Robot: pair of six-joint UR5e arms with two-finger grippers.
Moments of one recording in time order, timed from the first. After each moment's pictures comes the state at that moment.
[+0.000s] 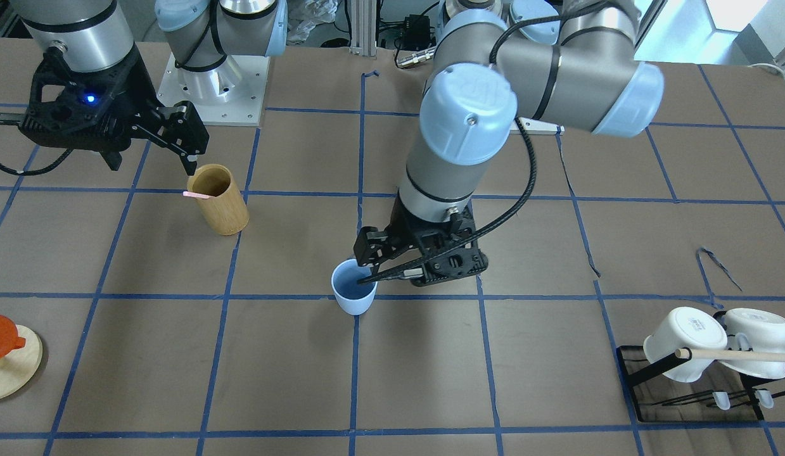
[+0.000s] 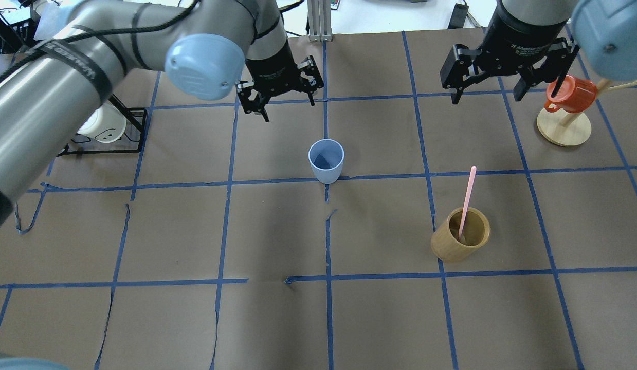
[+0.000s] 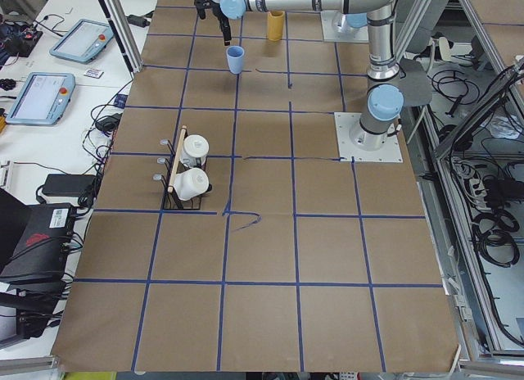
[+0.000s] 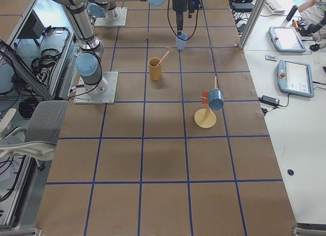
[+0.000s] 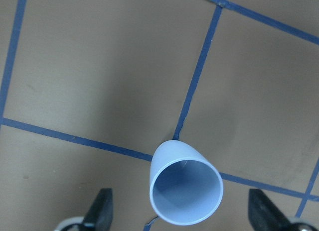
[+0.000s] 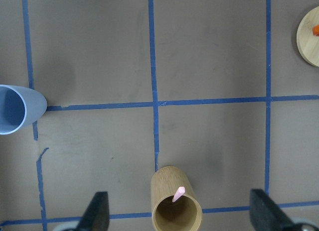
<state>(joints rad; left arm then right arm) -1.78 -1.91 -1.39 -1.39 1.47 -0.47 1.57 -1.55 1.53 -1.60 -1.62 0.03</state>
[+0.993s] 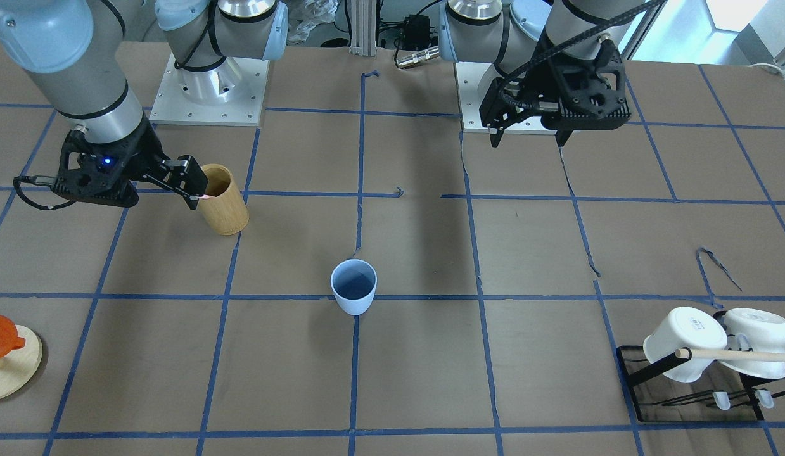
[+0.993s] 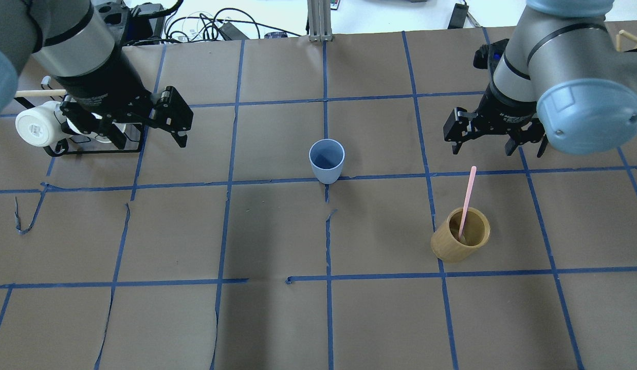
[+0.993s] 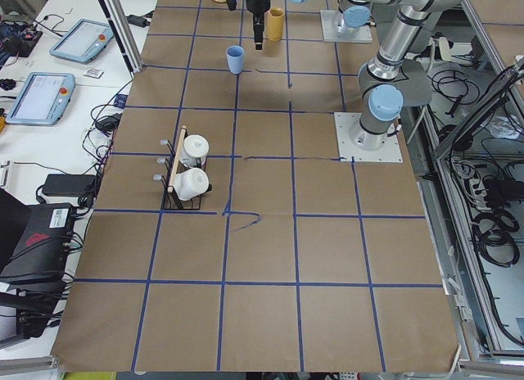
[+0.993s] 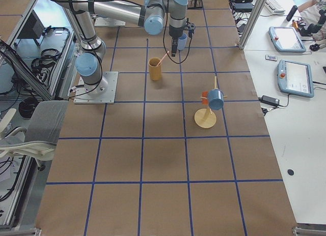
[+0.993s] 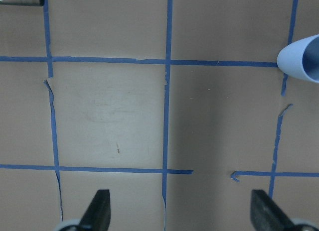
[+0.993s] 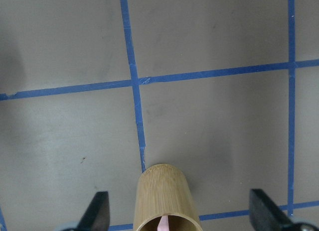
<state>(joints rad) -1.55 -1.49 -1.59 -1.66 1.59 0.05 1.50 -1.54 1.82 -1.80 -1.60 0.03</state>
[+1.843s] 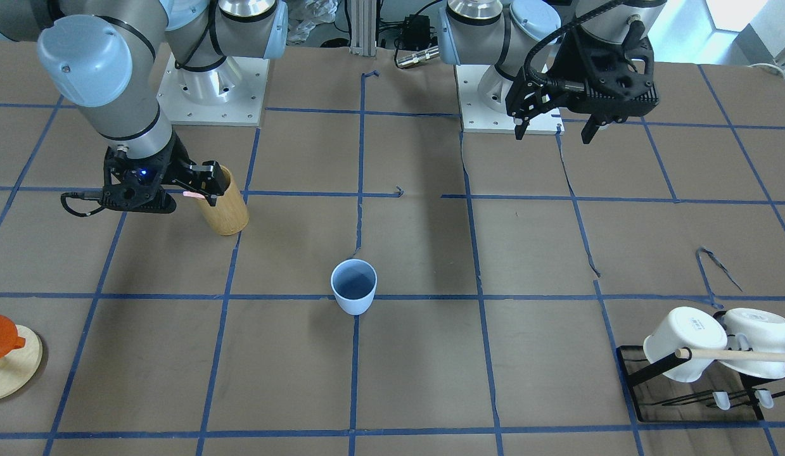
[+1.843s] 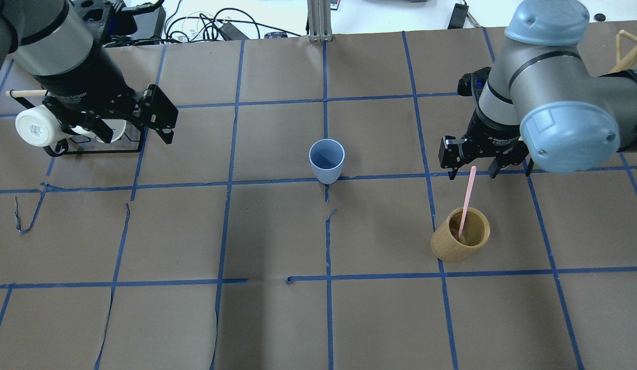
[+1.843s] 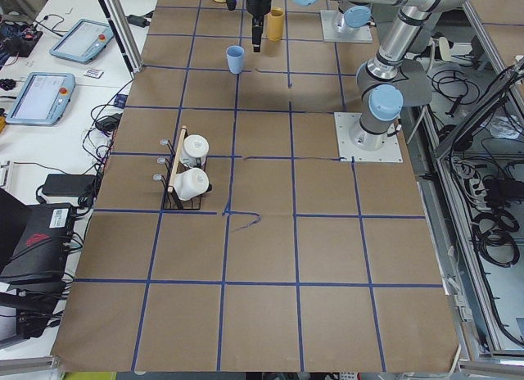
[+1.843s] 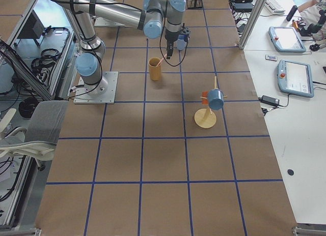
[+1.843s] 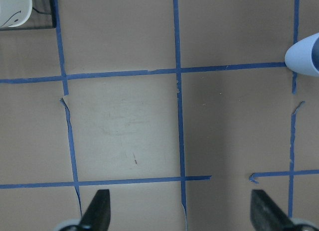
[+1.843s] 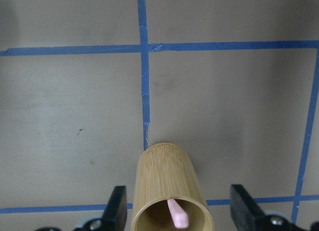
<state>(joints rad) -1.53 -1.48 -1.59 -1.64 1.59 0.09 1.52 -1.54 1.86 -1.78 -1.61 -0.04</state>
